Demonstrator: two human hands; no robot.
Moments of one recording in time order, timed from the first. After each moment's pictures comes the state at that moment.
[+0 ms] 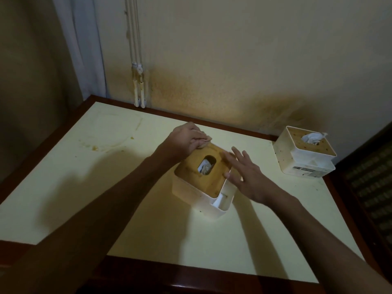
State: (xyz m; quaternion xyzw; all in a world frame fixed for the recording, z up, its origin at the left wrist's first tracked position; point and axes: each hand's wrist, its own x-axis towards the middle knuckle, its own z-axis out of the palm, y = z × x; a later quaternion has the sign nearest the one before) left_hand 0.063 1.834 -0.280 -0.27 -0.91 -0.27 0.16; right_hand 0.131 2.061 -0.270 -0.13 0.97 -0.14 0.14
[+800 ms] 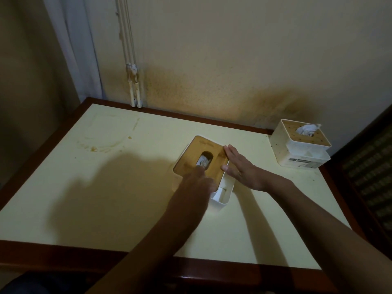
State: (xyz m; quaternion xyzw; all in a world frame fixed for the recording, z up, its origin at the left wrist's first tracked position) left_hand 0.188 1.879 -0.303 -0.24 -0.92 -0.27 0.14; right_hand 0.113 2.077 -0.282 -0.13 0.95 -0.19 0.22
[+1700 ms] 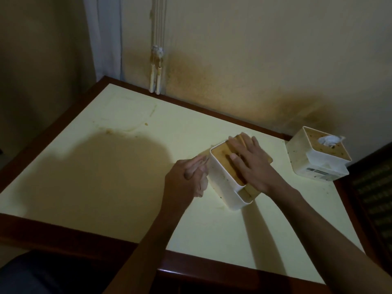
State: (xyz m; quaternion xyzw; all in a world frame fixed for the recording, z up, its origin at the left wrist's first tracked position) left_hand 0.183 1.837 -0.326 0.06 -0.73 -0.68 0.08; right_hand 0.112 2.037 -0.282 -0.18 0.97 -0.13 0.04
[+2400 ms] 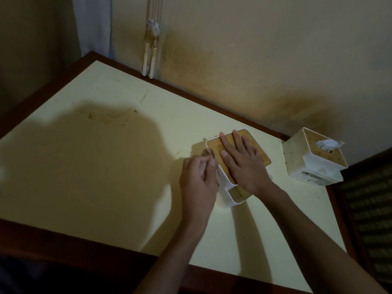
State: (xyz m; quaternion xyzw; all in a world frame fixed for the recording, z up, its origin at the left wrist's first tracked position) left_hand 0.175 1.903 -0.320 0.14 -0.68 -0.69 0.19; right_hand 0.096 2.031 -0.302 -0.15 0.99 -0.06 0.05
